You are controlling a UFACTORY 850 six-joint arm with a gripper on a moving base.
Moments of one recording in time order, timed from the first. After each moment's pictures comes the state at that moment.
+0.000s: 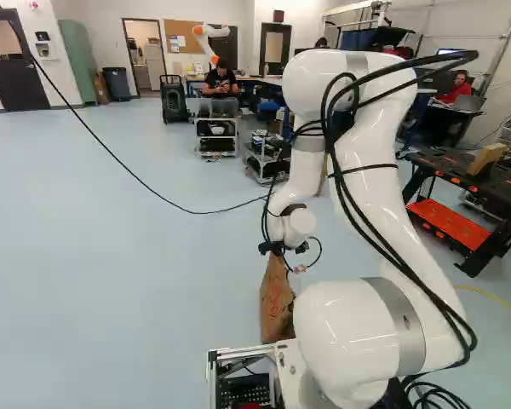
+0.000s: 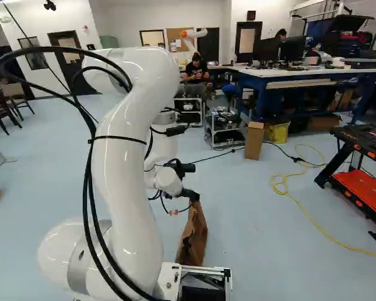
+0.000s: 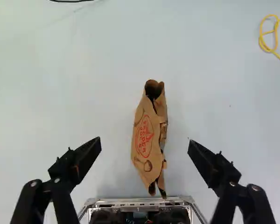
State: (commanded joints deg) arm -3.3 -43.4 -34.1 0.0 35.0 0.0
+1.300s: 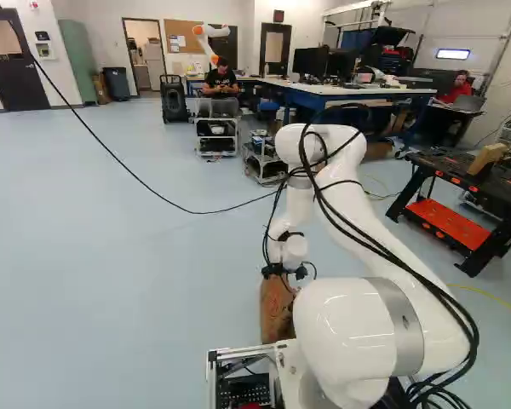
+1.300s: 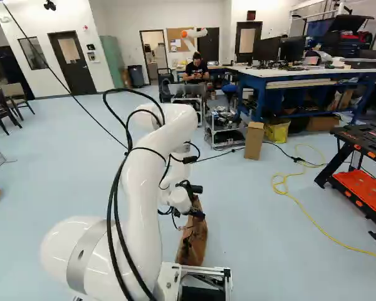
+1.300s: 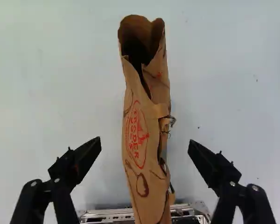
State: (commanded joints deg) arm -6.7 -72.0 -54.7 0.0 35.0 0.0
